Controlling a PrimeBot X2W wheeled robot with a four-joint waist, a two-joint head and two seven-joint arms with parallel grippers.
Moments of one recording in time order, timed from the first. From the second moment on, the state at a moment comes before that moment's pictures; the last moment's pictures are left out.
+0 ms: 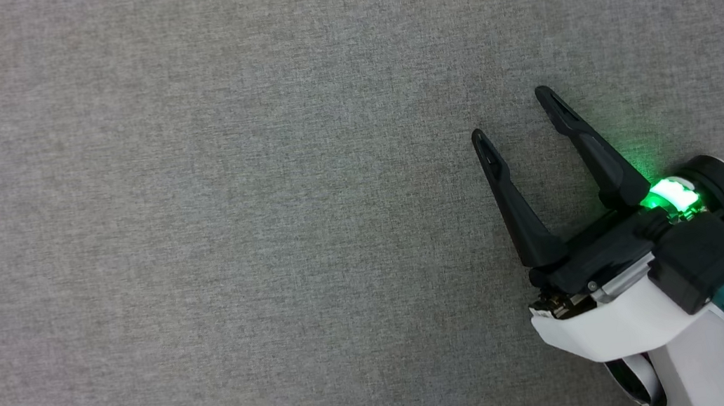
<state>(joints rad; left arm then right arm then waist) -0.88 0.96 -0.28 0.53 -1.02 -0.13 0.59 -0.25 -0.04 0.26 -0.07 0.00 0.13 -0.27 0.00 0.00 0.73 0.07</state>
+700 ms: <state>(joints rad) -0.80 0.98 -0.45 0.41 -1.24 -0.13 0.57 -0.24 -0.05 0.25 0.00 0.02 0.13 -0.27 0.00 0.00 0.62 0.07</state>
